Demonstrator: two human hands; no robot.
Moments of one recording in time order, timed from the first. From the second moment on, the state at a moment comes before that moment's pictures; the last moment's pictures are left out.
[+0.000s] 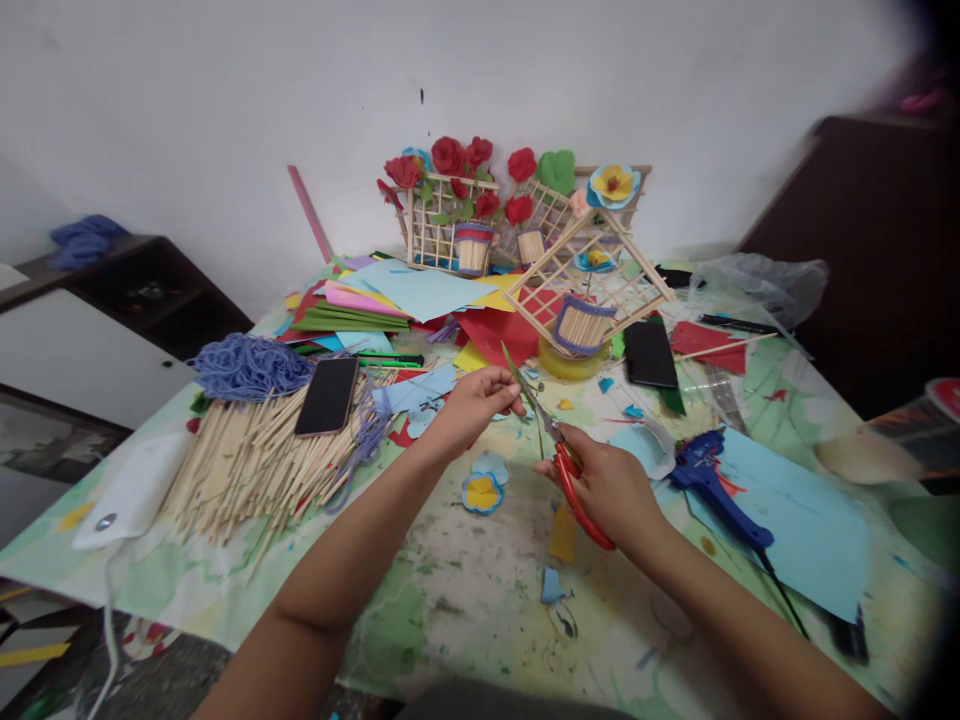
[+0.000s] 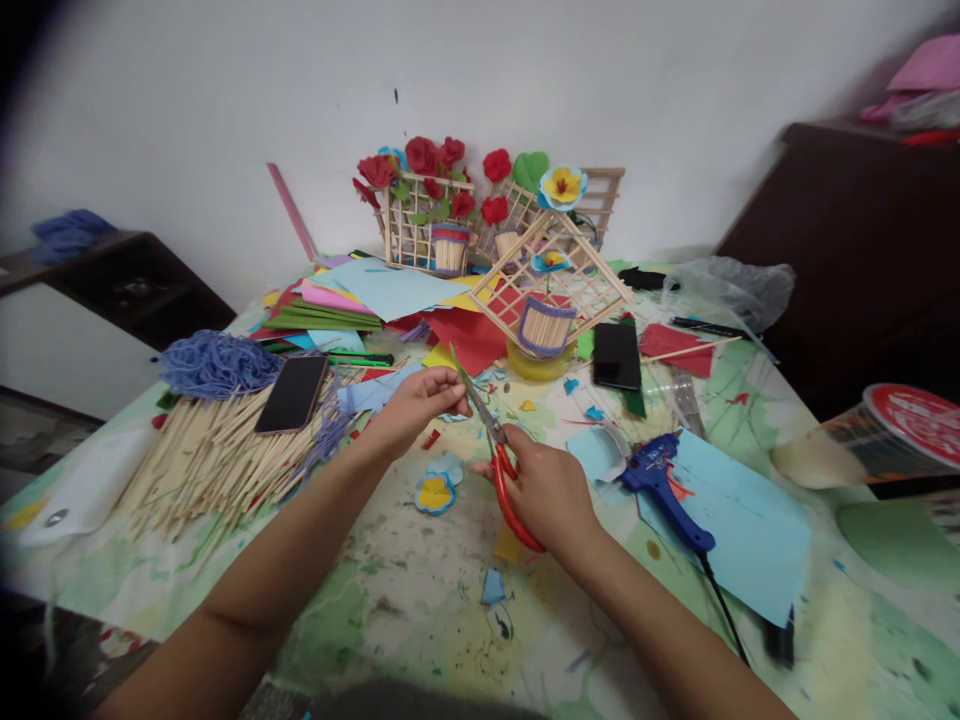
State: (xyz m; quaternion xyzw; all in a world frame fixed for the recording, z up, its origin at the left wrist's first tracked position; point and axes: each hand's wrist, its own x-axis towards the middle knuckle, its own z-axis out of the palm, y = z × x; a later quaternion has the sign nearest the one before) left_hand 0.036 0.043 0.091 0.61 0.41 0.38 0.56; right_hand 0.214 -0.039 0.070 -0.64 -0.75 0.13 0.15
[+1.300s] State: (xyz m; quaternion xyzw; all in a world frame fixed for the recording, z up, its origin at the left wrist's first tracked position) left_hand 0.038 0.045 0.084 0.53 0.37 0.43 0.63; right_hand 0.212 -0.040 0.072 -0.63 -0.75 0.16 0.15
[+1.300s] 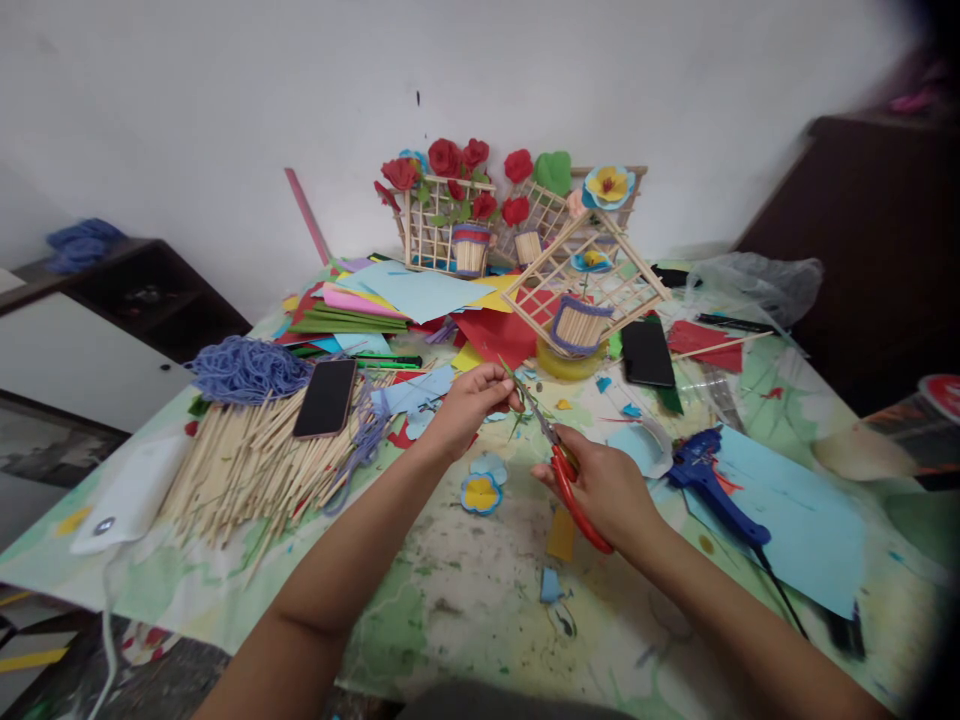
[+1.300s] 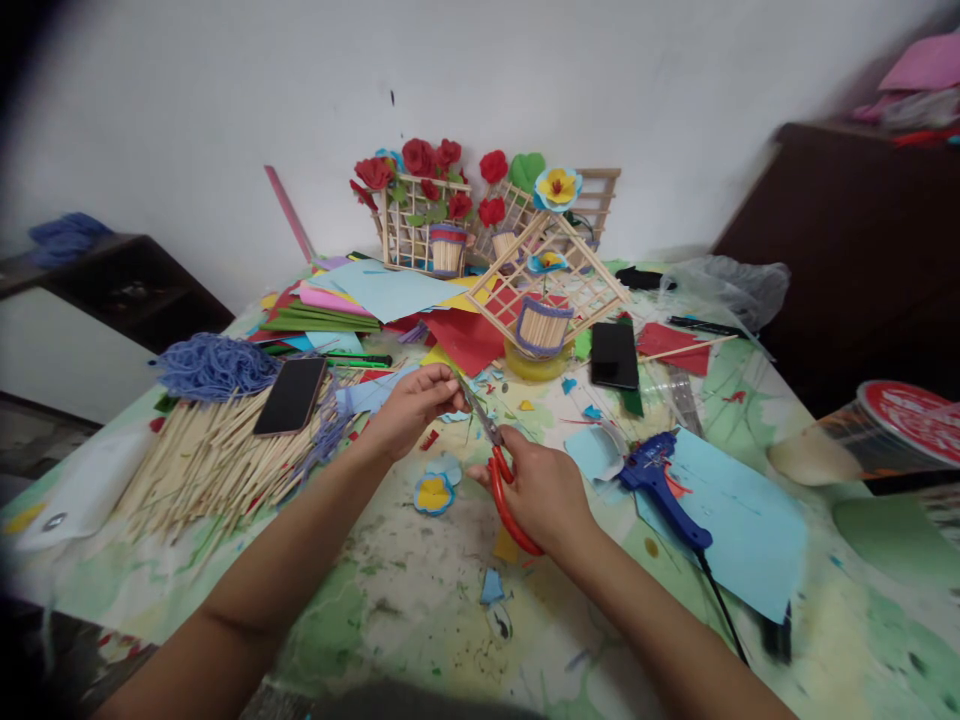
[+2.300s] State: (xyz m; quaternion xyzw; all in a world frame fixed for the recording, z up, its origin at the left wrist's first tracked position) left_hand 0.070 0.052 0.051 0.87 0.42 0.22 0.16; right_hand 0.262 -0.039 0.107 -0.63 -0.66 0.14 0.37
